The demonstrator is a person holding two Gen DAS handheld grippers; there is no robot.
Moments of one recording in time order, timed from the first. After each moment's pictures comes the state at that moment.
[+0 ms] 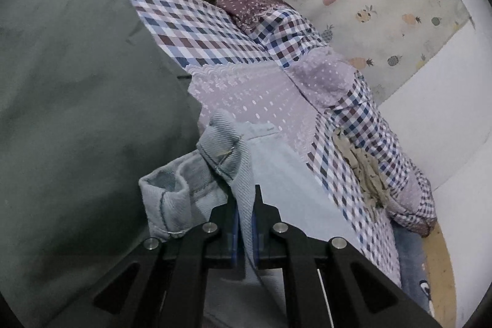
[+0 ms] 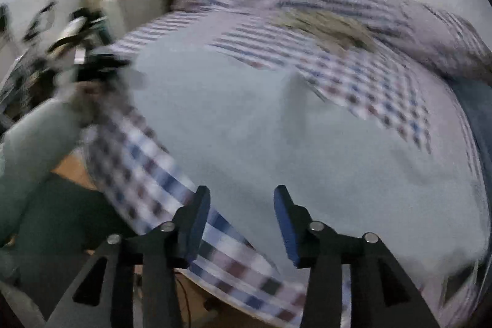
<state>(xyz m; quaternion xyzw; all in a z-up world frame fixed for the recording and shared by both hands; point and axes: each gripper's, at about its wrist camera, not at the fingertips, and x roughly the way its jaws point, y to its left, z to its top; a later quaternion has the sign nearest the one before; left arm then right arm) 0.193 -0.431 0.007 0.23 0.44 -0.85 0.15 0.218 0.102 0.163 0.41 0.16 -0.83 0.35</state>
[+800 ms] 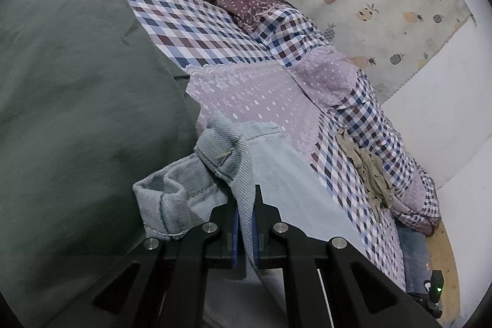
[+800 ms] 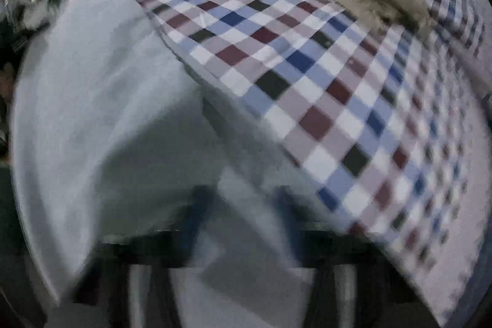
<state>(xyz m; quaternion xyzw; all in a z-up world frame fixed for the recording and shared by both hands) 0.187 -0.429 0.005 0.24 0.43 -0.86 0.17 -0.056 0.041 0.063 0.52 0.32 -0.73 0.33</state>
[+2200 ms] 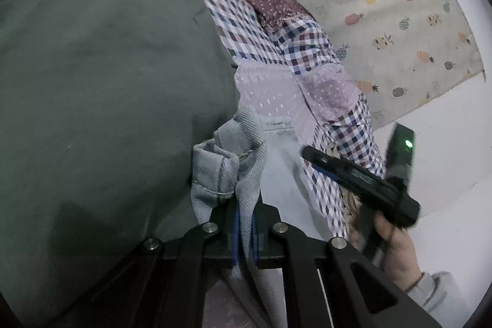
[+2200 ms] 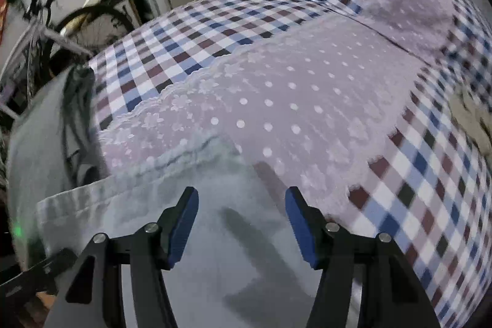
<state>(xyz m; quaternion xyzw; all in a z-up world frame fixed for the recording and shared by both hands) 0.226 -0.442 -0.007 0.22 0.53 -0.81 0.15 -0.047 -0.385 0.071 0.44 0.24 -0.73 0.47</state>
